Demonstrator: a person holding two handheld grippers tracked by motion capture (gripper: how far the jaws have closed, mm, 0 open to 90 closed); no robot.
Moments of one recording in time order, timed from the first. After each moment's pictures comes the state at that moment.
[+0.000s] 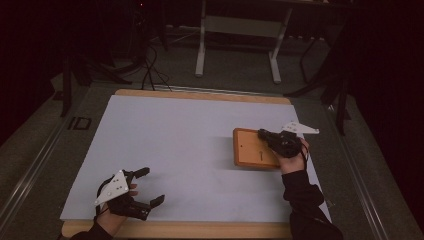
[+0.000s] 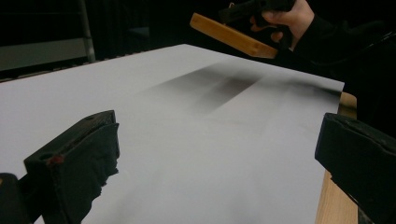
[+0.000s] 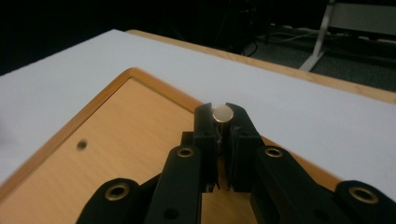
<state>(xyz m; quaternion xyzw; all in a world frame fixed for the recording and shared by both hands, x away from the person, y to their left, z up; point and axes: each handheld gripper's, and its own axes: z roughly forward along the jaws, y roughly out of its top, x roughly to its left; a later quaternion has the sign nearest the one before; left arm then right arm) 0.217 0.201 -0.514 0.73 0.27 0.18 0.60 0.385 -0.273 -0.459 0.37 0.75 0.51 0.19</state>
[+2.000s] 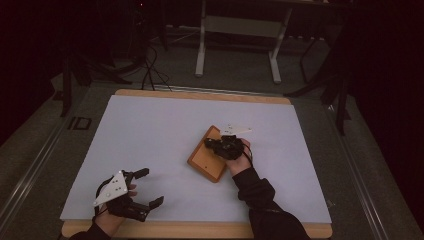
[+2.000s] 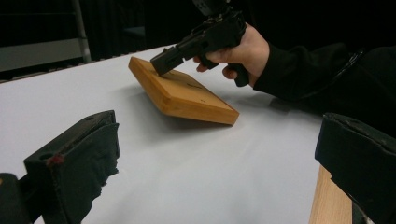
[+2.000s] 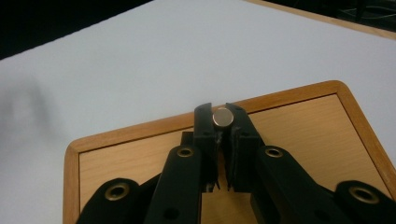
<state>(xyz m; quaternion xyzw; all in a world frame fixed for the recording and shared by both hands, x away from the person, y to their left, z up) 0.215 0.203 -0.514 0.73 0.26 0.17 0.60 0.399 -0.122 -0.510 0.30 0.81 0.49 0.10</state>
